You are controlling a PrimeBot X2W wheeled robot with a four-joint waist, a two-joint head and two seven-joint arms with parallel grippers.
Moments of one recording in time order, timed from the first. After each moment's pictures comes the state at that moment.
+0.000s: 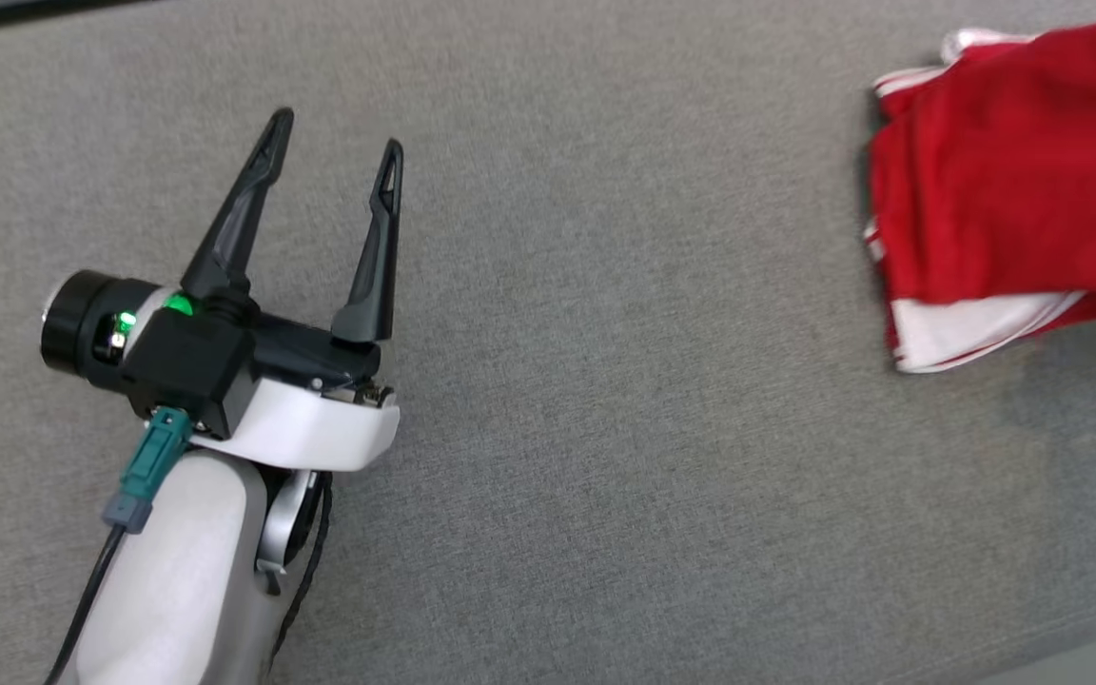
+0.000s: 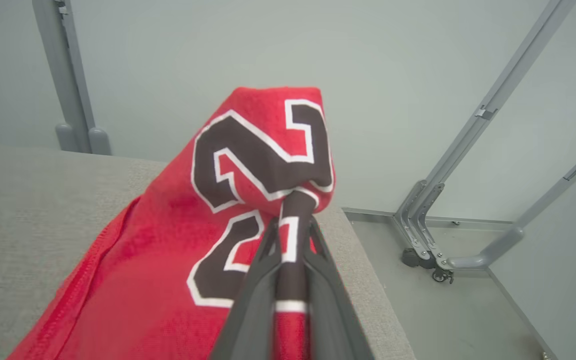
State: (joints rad) left arm -0.41 0.14 -0.25 -0.05 -0.13 0.02 -0.18; right arm -0.56 -0.60 0.19 0.45 0.47 0.13 -0.13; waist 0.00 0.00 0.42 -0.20
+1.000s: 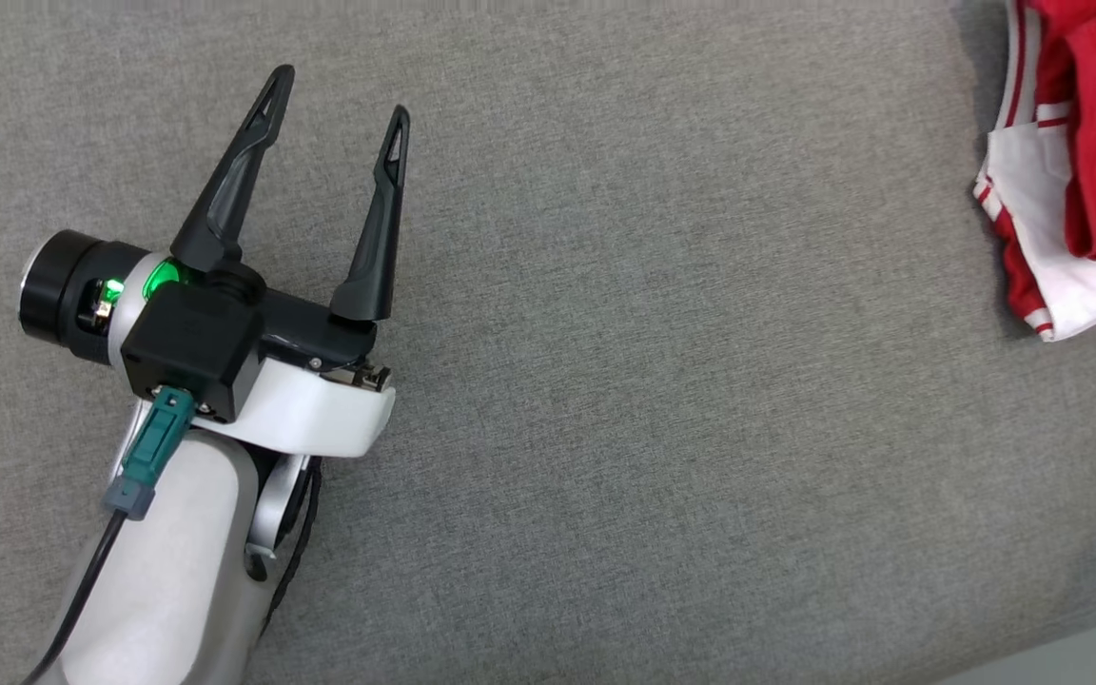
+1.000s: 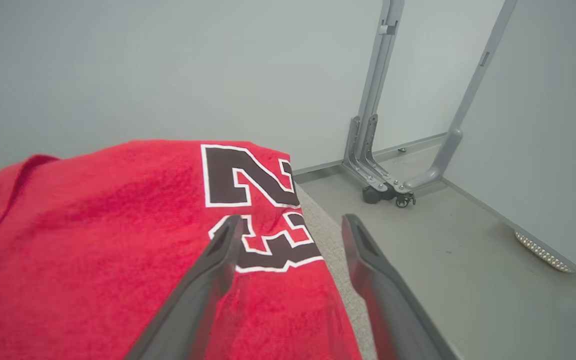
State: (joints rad) left arm -0.47 0.18 -0.28 -0.10 -0.09 0.02 -0.13; right arm -0.64 -0.56 -0.02 0.73 0.63 0.13 -0.26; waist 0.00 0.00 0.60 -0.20
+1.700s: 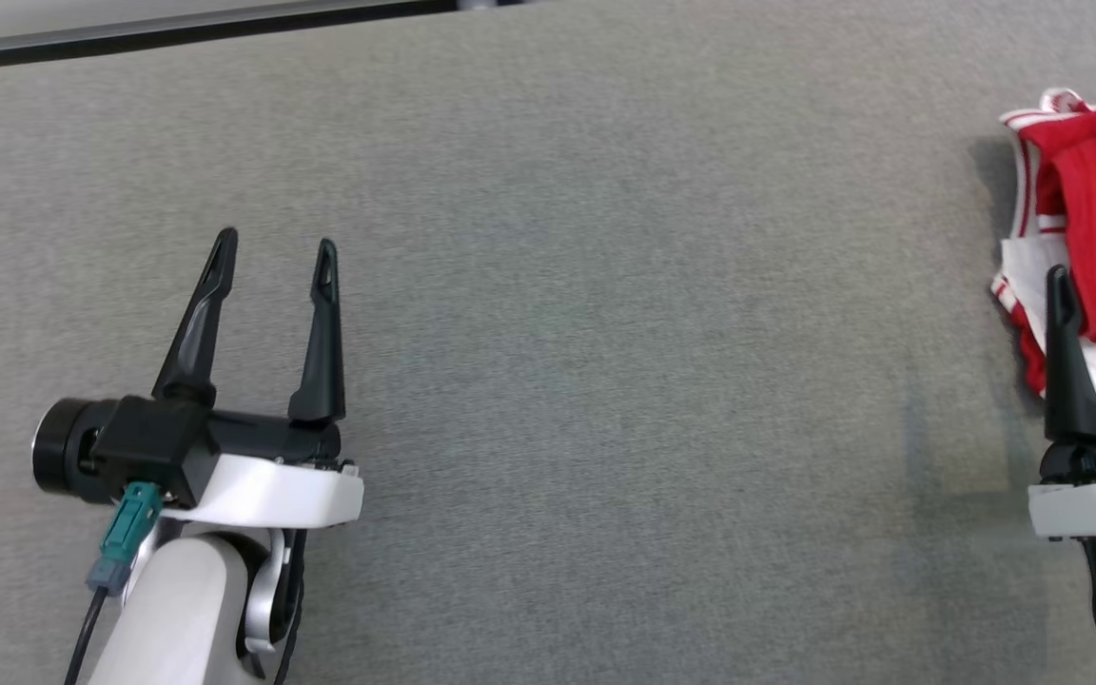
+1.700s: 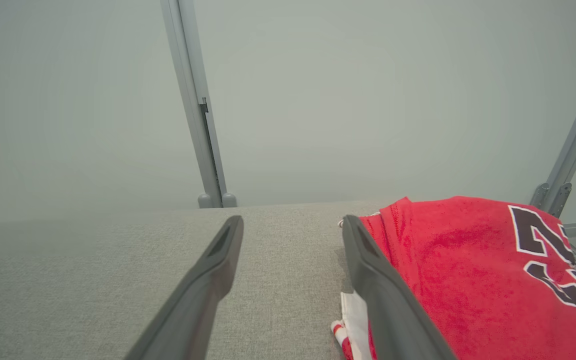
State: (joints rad) left arm -0.27 0.15 -0.21 -0.01 -0.20 0.10 -0.22; right arm -0.18 -0.27 -0.01 0.04 0.35 0.13 -0.17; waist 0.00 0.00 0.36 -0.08
